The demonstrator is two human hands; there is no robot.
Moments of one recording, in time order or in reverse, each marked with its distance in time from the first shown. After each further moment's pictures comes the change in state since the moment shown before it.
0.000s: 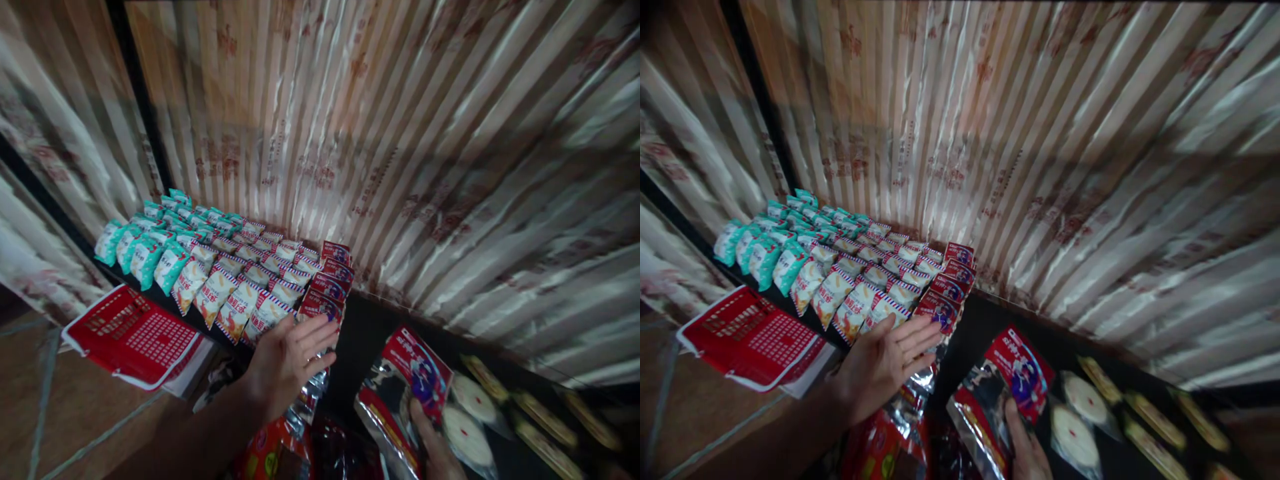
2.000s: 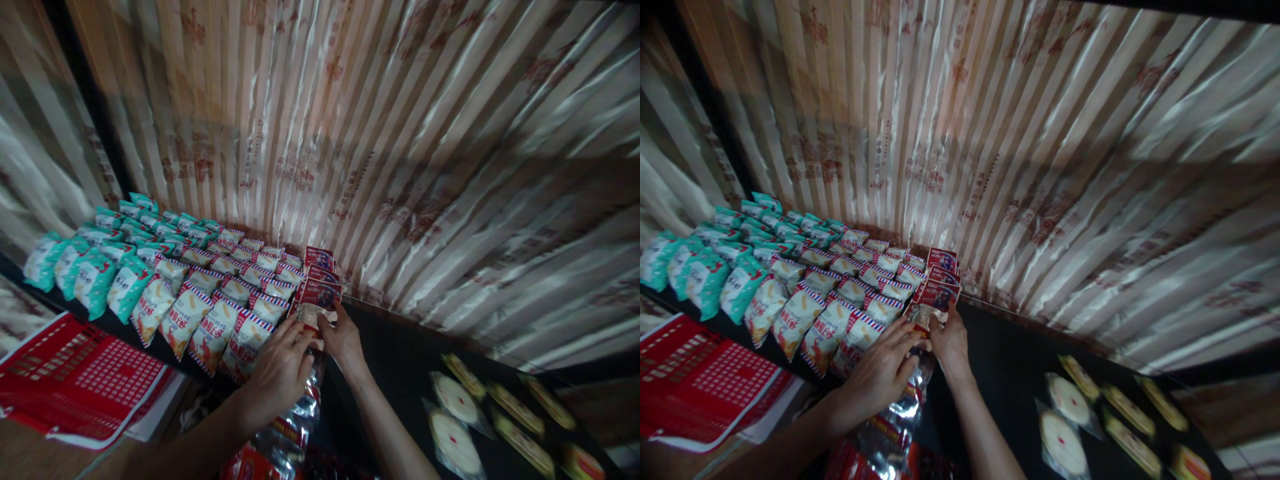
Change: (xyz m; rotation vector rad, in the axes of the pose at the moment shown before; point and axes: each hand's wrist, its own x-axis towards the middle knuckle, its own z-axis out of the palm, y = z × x) left_hand 0.050 -0.034 -0.028 1.534 0.169 0.485; right_hand 0.104 -0.063 0.135 -0.912 0.049 -0.619
